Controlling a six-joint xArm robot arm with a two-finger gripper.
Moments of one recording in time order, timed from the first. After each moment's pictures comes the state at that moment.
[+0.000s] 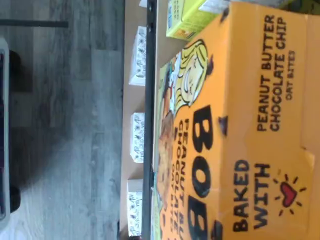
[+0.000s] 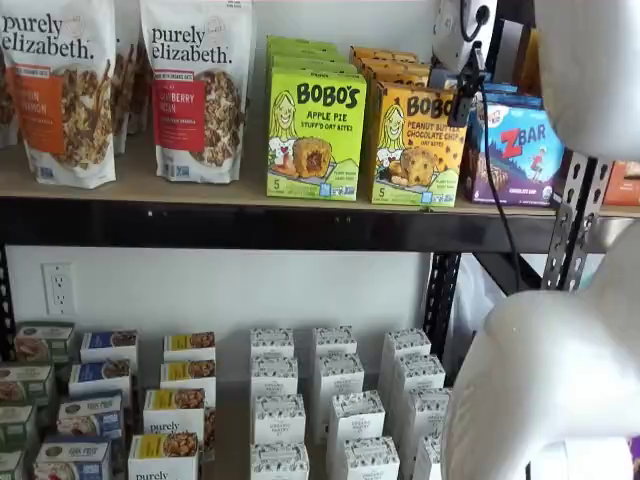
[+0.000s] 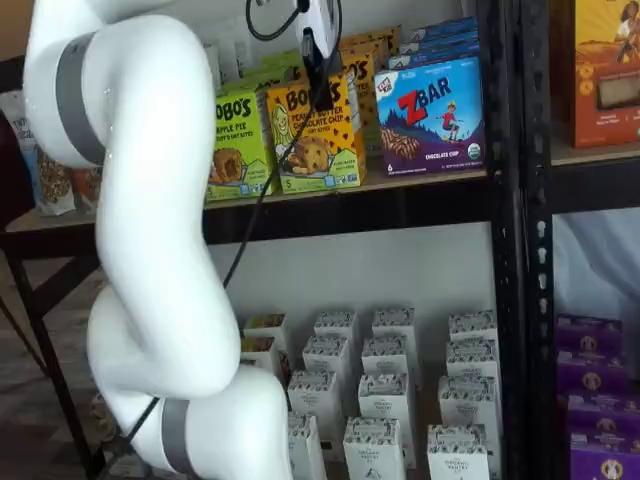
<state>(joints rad) -0.10 -0.23 -1.50 0.02 1.57 -1.66</state>
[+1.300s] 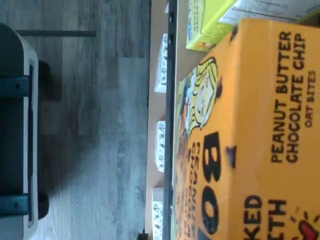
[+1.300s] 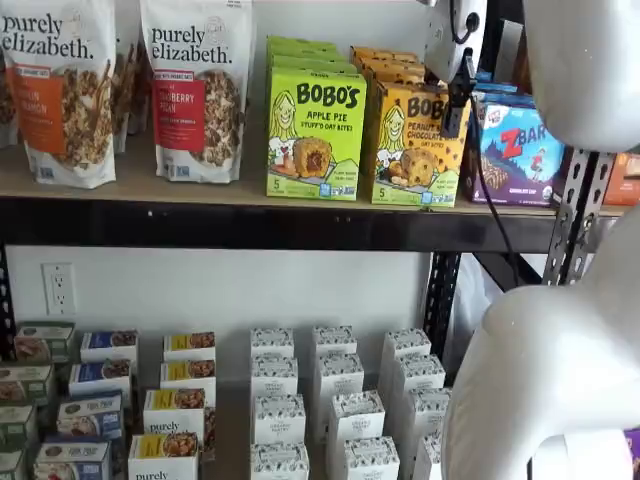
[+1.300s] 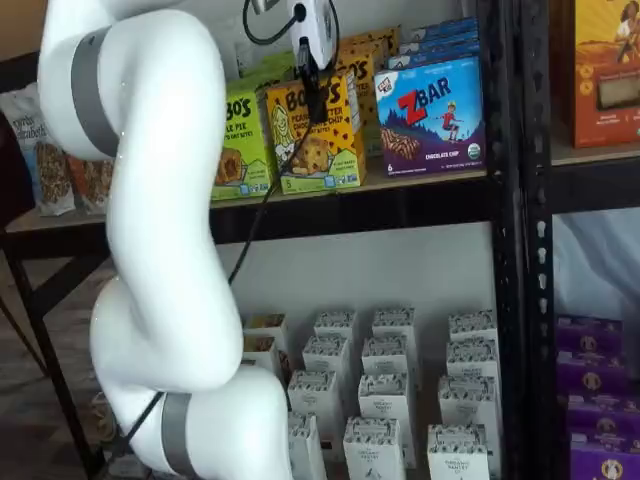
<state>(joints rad) -0.07 -0.18 -1.54 0.02 1.65 -1.64</state>
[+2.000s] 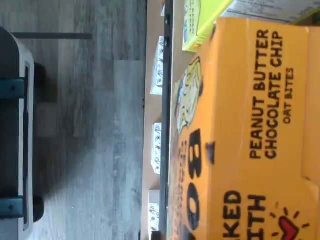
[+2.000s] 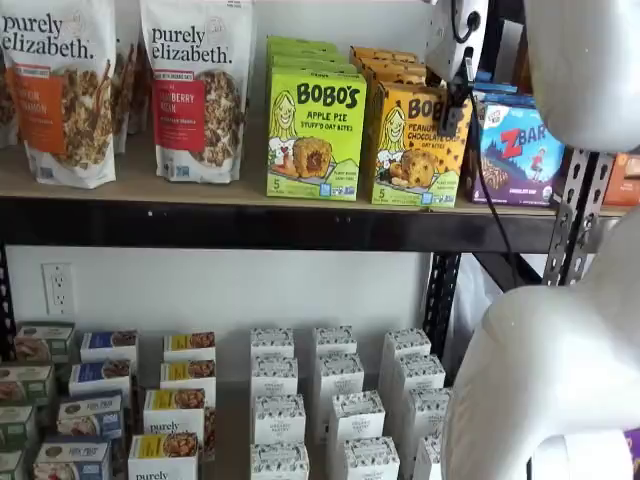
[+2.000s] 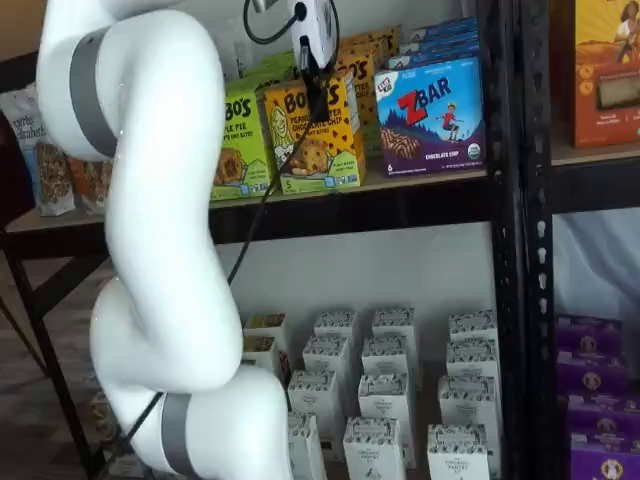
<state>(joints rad) -0.08 -0.19 -1.54 0.03 1.64 -1.64</state>
